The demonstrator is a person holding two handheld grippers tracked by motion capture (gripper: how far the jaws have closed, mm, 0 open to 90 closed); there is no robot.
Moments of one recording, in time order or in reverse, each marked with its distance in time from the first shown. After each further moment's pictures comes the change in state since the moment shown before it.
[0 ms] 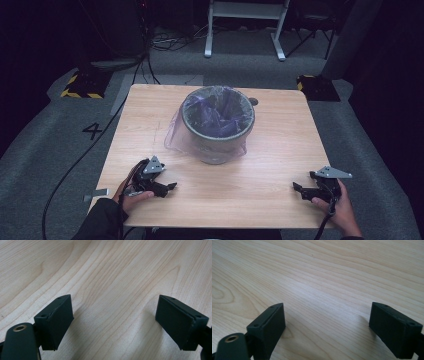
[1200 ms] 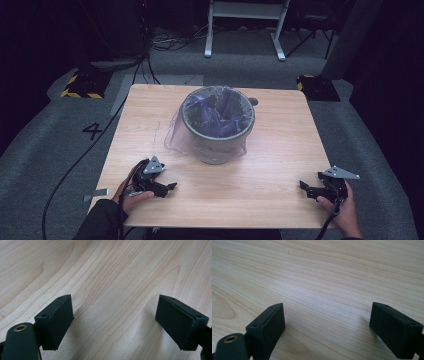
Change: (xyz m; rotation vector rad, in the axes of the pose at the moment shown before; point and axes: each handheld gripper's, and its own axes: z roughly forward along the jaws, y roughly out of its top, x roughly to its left) left arm 0.000 0.000 0.000 0.001 0.000 0.000; right arm -0.013 -0.006 -0.007 0.001 -0.077 0.070
